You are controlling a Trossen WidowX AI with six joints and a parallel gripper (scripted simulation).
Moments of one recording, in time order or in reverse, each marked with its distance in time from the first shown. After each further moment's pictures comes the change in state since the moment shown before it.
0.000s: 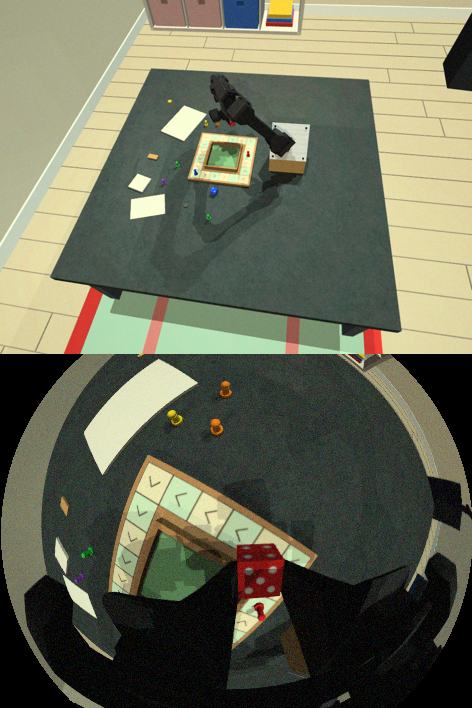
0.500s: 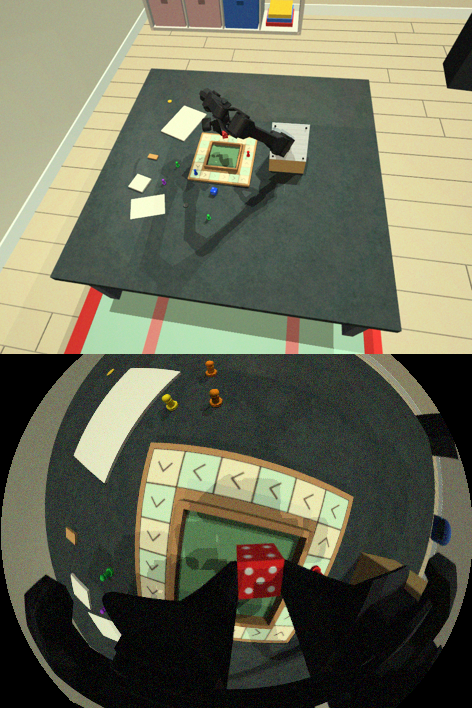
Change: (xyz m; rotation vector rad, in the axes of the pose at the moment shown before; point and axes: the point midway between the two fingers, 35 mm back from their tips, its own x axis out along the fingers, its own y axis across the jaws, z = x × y) arm 0.015 0.053 -0.043 0.308 0.002 0.005
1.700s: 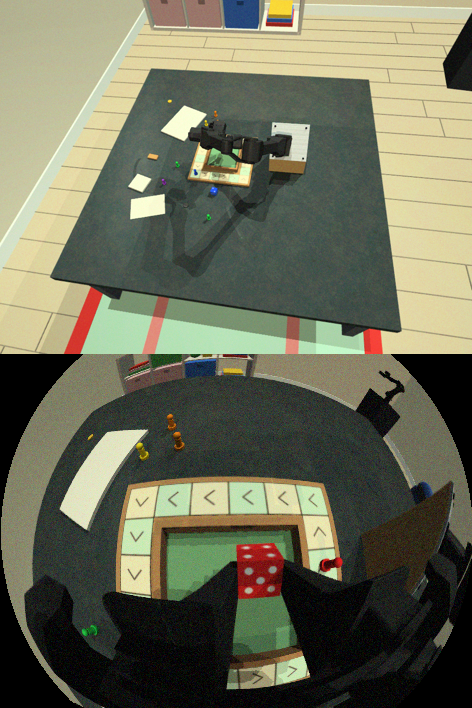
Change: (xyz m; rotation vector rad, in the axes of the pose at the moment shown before) arm 0.031 0.007 -0.051 0.250 -0.513 -0.173
